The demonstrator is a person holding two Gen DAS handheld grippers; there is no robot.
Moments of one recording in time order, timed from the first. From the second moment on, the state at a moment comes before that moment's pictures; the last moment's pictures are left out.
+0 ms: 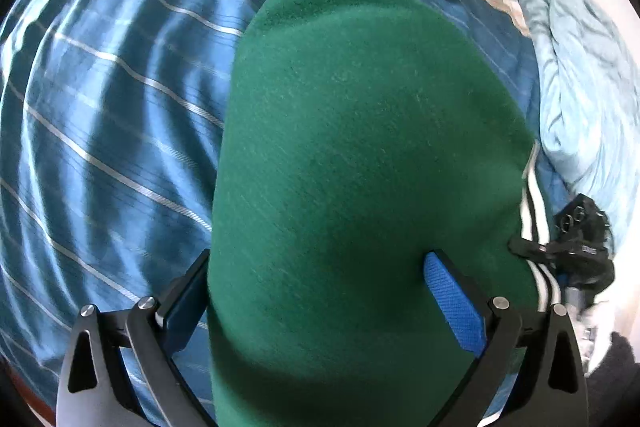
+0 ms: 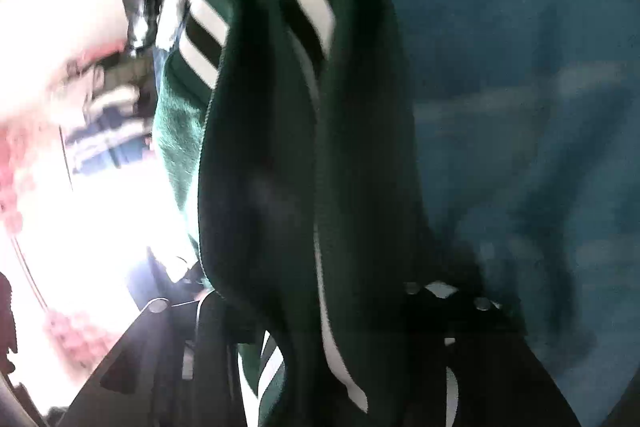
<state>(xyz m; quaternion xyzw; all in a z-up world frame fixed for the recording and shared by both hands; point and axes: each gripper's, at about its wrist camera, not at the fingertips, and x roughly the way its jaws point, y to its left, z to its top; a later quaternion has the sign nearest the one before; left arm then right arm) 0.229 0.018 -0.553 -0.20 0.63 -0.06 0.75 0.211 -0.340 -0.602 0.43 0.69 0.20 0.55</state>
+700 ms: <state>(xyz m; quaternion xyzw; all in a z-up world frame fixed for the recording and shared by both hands) 0.233 0.010 -0.558 -0.15 0.64 -0.13 0.74 0.162 -0.353 -0.609 0.43 0.67 0.12 0.59</state>
